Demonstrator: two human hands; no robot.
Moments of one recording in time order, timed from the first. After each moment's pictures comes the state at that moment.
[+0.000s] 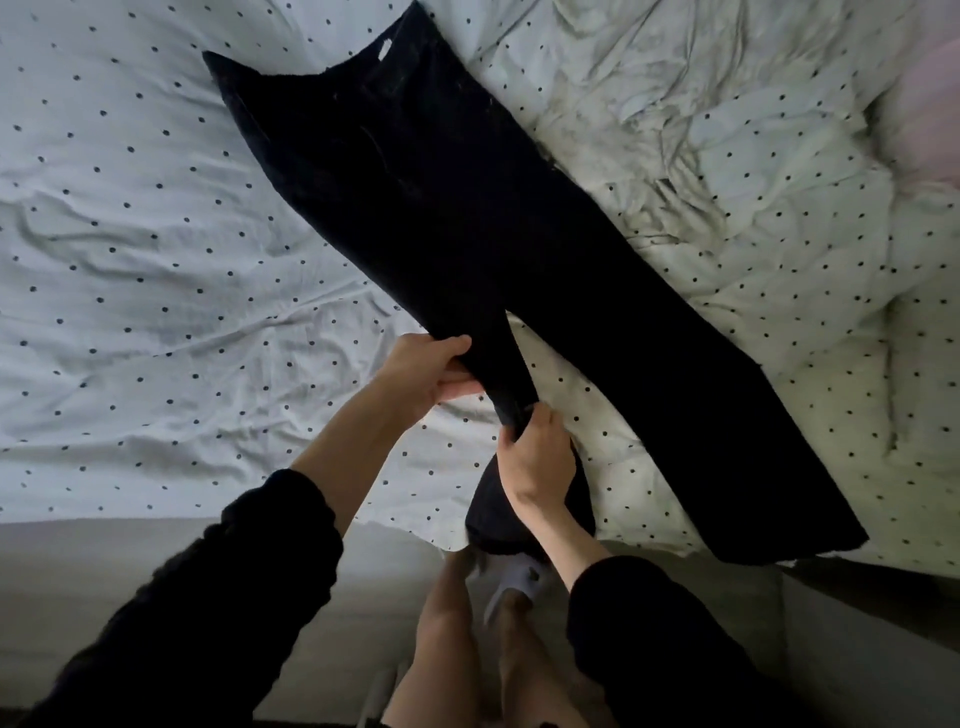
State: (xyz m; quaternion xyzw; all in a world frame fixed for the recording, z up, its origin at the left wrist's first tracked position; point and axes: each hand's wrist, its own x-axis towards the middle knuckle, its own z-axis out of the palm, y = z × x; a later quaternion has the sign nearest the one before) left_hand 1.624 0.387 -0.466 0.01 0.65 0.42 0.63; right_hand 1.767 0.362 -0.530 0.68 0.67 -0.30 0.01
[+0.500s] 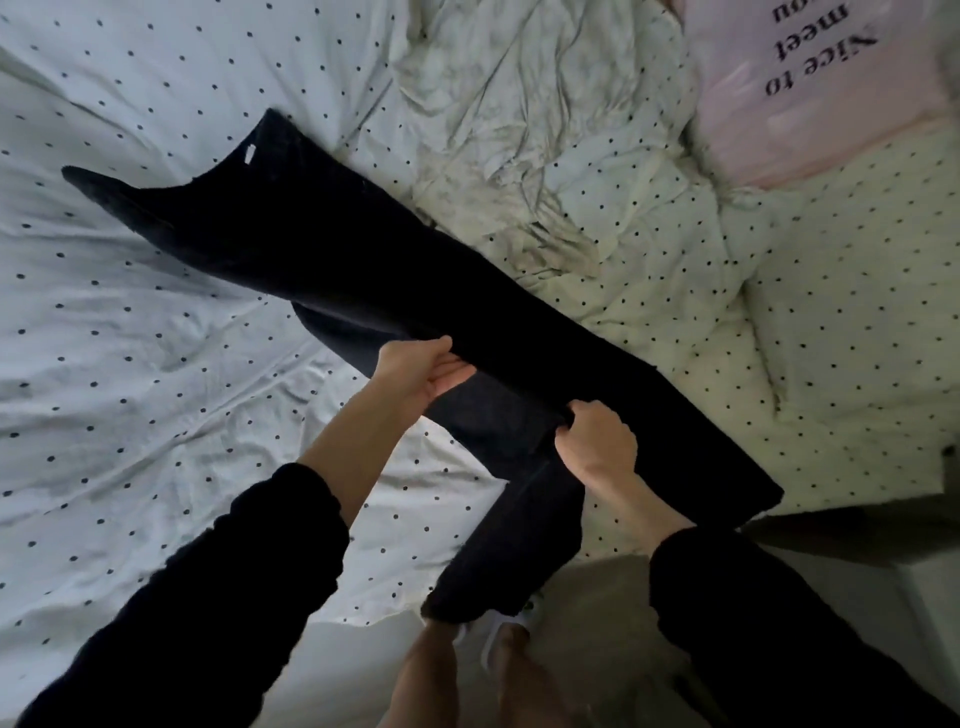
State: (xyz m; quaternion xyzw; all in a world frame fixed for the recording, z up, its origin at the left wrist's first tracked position) left_hand 1.667 0.479 -0.453 -0.01 0.60 0.44 0.67; right_hand 1.863 0.454 -0.478 0.72 0.63 -0.27 0.10
